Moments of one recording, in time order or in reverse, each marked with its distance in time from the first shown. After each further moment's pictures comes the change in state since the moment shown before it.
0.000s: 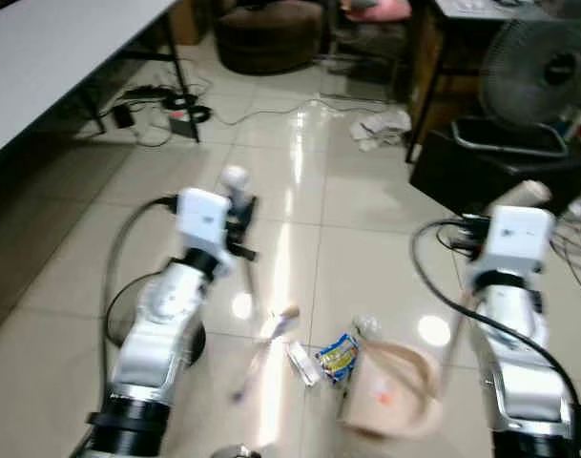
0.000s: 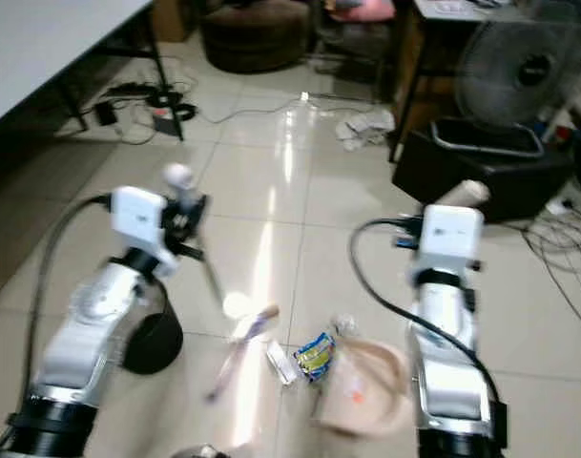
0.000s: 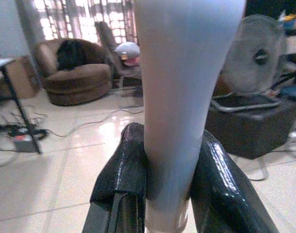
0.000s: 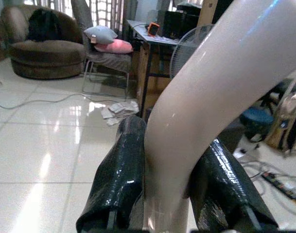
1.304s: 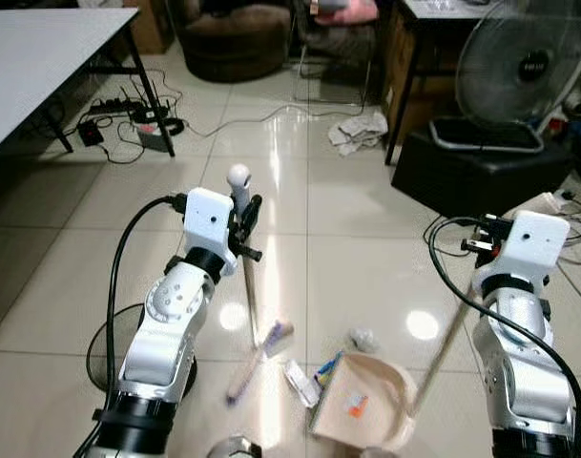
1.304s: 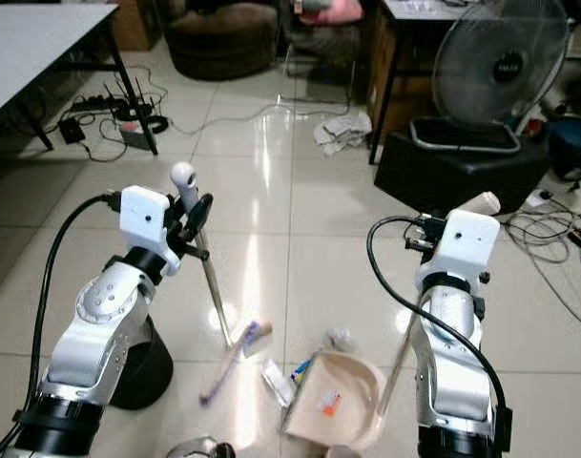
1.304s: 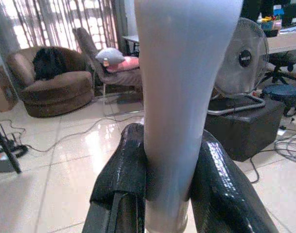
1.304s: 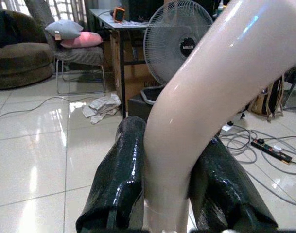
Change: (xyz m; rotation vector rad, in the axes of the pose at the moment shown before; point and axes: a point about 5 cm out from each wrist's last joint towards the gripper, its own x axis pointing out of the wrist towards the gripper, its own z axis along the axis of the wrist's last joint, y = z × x) left arm 0.003 -0.005 0.000 0.030 -0.006 -0.007; right arm 0.002 -0.010 -0.008 0.110 0.060 -0.060
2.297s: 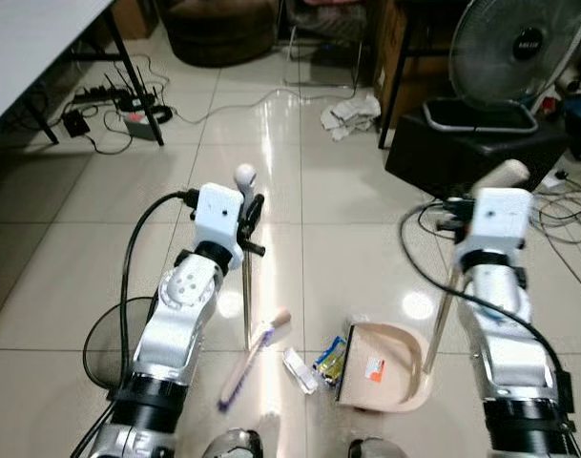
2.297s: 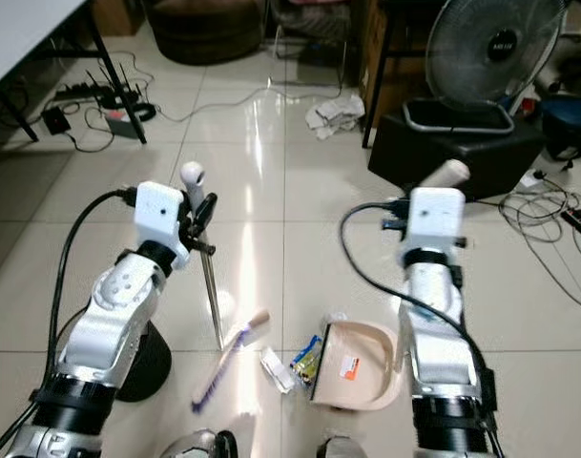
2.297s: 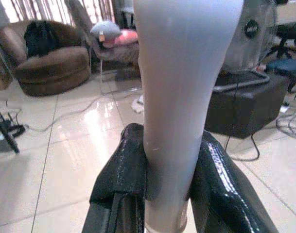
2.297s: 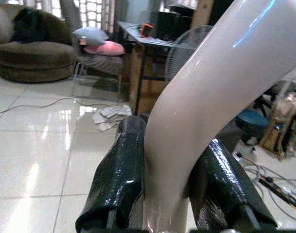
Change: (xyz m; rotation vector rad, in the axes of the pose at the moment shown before) left arm 0.016 -0.001 -0.014 0.010 0.077 0.027; right arm 0.020 0.027 0.011 -0.137 -0.142 0.135
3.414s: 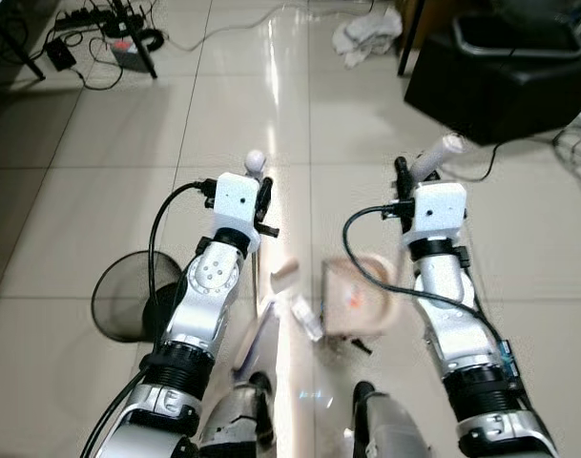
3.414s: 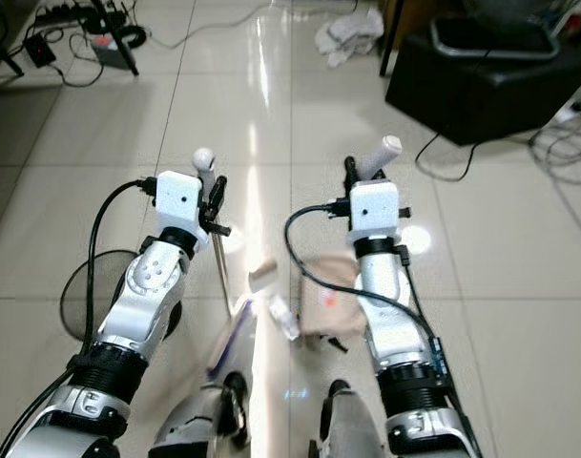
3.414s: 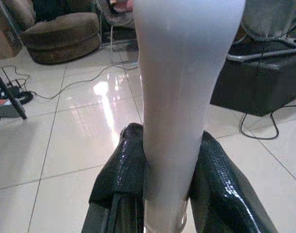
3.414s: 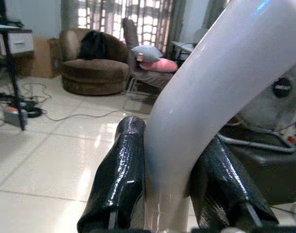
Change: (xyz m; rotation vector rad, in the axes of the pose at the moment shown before) left arm 0.029 -0.011 0.001 0.011 -0.106 0.082; right arm 0.008 0.058 0.010 0.025 -0.317 0.181
